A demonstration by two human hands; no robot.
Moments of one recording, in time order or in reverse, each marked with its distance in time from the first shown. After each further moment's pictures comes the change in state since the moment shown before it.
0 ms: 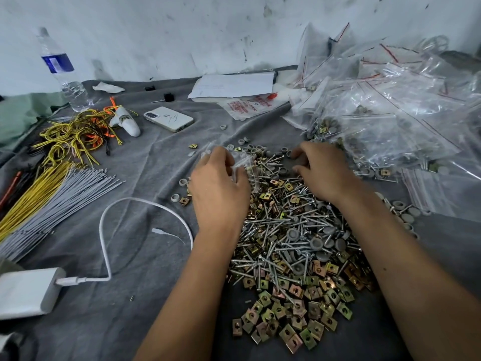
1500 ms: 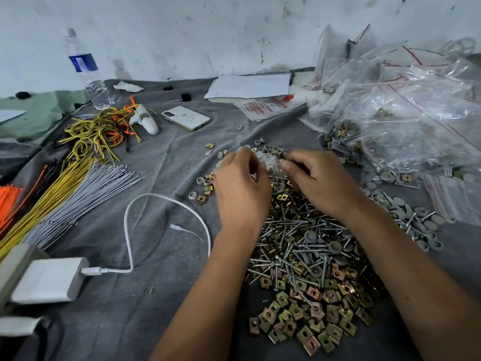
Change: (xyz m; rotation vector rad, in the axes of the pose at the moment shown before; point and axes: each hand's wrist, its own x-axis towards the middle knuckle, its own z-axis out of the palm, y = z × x) left_hand -0.001 0.000 0.005 -0.111 0.005 0.053; right_hand -0.024 -0.040 0.002 0.438 0.046 -0.314
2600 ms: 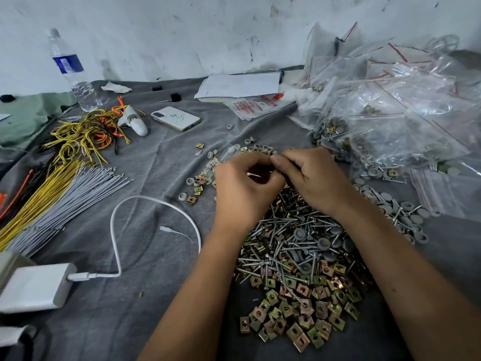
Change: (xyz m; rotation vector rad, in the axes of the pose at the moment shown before) left_hand -0.003 0.007 0.003 -0.369 -0.202 0.076; right_hand 0.000 0.008 -0.004 -0.018 0.004 -0.067
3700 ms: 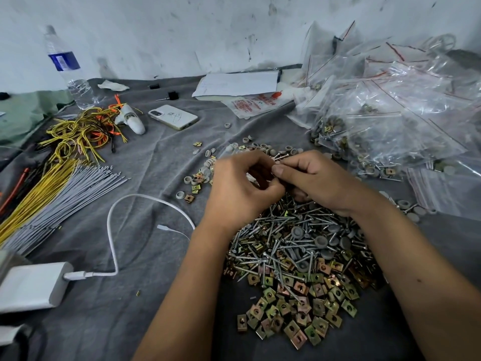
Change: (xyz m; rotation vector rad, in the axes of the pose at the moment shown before) left_hand 0.003 0.002 -0.015 -0.007 -0.191 0.060; right_hand -0.005 0.013 -0.008 0.541 -0.297 0.249
